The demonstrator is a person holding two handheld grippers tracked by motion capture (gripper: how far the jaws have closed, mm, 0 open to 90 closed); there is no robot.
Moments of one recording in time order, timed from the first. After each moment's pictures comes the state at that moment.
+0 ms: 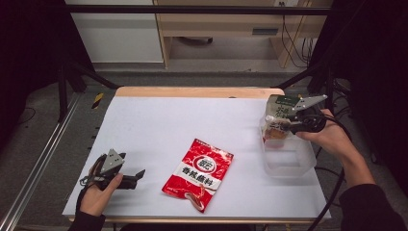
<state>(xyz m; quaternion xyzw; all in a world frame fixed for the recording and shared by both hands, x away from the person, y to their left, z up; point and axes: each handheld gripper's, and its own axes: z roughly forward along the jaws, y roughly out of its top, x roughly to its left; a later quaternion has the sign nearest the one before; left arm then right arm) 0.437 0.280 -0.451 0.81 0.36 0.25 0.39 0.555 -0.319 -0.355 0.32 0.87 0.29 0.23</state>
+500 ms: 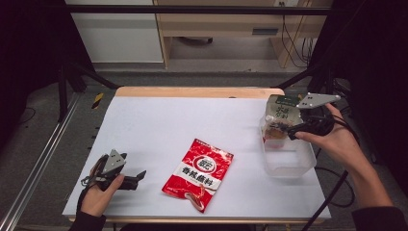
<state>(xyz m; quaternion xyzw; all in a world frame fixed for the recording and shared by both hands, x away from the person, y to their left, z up) 0.436 0.276 -0.451 0.81 0.36 0.25 0.39 0.504 -0.290 -0.299 0.31 0.84 0.33 0.30</state>
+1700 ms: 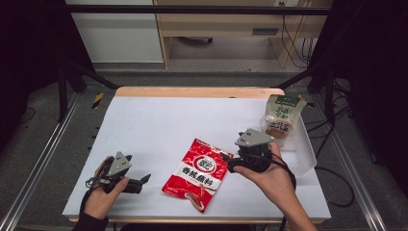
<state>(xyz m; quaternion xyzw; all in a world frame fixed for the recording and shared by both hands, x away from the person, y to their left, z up) 0.430 0.263 -0.450 0.83 0.34 0.24 0.39 0.437 -0.138 -0.351 0.31 0.82 0.40 0.27</state>
